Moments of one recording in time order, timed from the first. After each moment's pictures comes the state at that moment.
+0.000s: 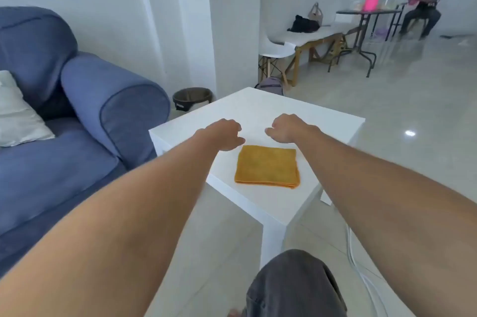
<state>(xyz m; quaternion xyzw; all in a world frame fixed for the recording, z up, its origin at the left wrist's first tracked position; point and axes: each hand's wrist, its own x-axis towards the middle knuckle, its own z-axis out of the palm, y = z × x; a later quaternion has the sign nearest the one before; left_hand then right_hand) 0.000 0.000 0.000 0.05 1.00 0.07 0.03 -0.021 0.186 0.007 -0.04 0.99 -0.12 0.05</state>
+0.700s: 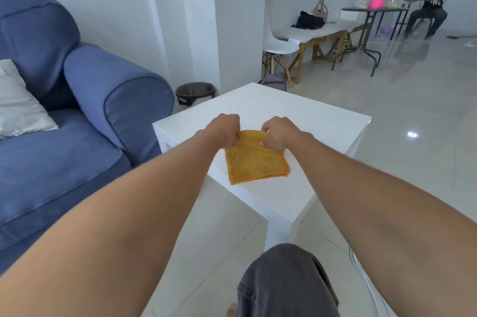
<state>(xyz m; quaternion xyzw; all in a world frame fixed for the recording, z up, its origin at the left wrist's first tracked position) 0.018 -0.011 0.003 0.06 1.00 0.08 -0.03 -0.001 0.157 -0.003 -0.11 0.98 -0.14 0.05</state>
